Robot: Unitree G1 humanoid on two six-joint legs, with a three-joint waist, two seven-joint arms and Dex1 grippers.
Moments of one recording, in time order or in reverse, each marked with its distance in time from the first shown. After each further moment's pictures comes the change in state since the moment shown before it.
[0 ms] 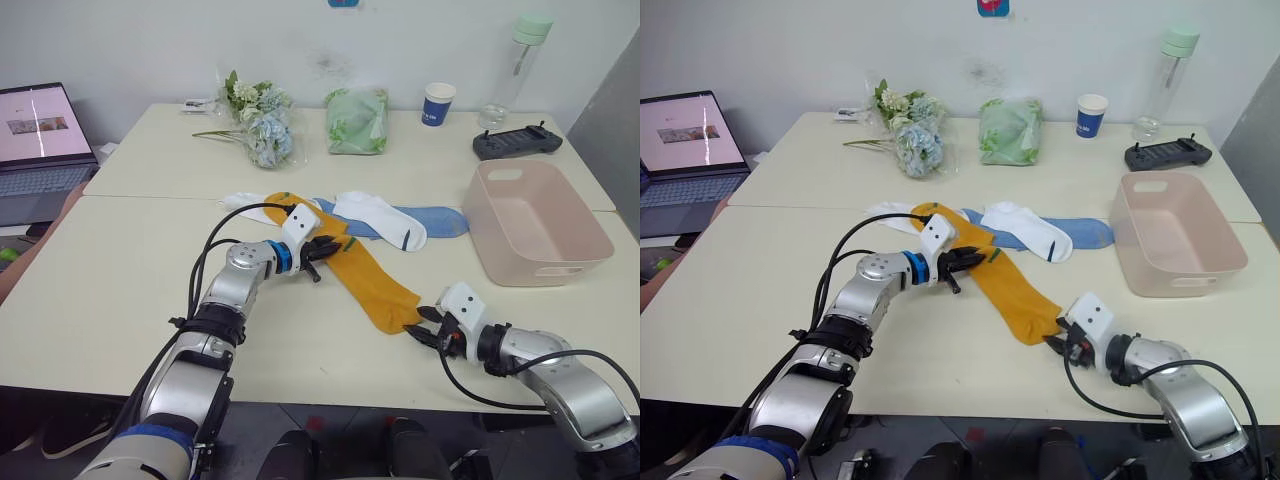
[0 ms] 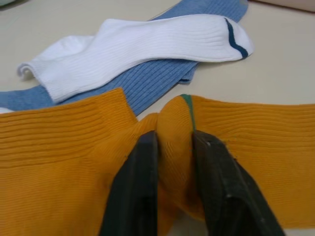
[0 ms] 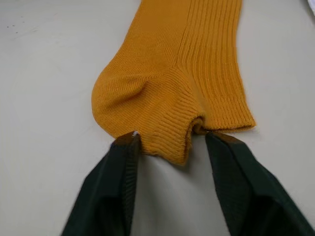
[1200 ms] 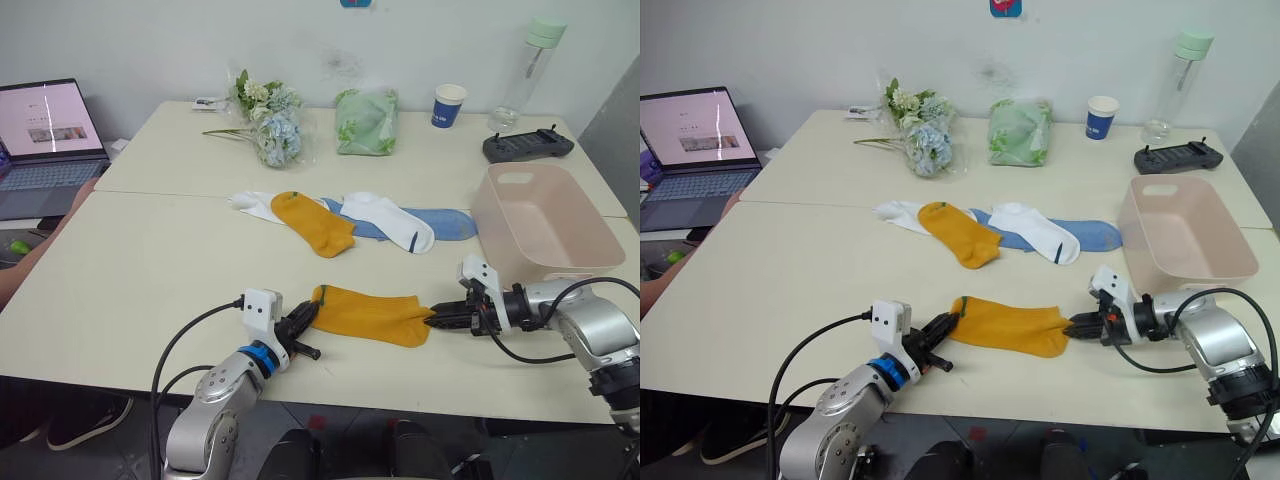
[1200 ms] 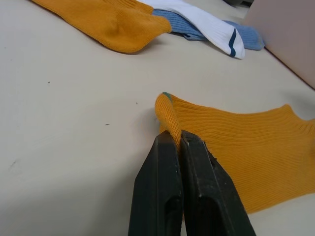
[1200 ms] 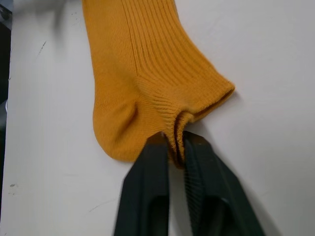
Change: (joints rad) left arm 0.897 -0.173 0.135 -1.078 -0.276 0.438 0.406; right arm -0.348 -0.195 0.065 0.427 0.119 0.038 0.525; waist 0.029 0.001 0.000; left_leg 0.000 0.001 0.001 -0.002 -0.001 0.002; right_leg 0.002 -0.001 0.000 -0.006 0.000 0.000
